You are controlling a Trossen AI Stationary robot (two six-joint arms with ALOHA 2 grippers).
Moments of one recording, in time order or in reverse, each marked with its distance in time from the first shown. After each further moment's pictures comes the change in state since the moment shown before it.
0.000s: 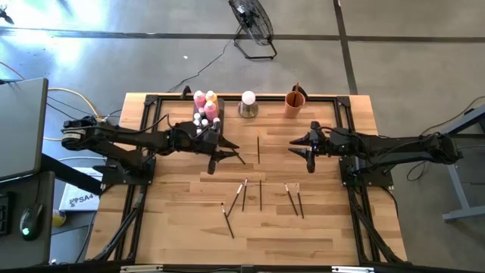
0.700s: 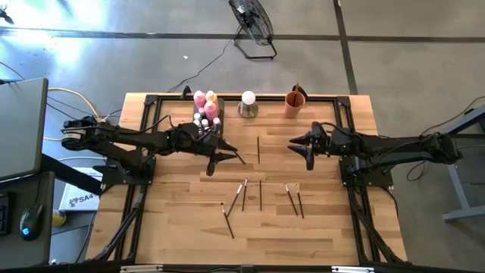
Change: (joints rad) left arm 0.000 0.000 -0.030 -0.048 0.012 0.025; right arm 0.002 -0.001 0.000 0.048 -0.012 0.126
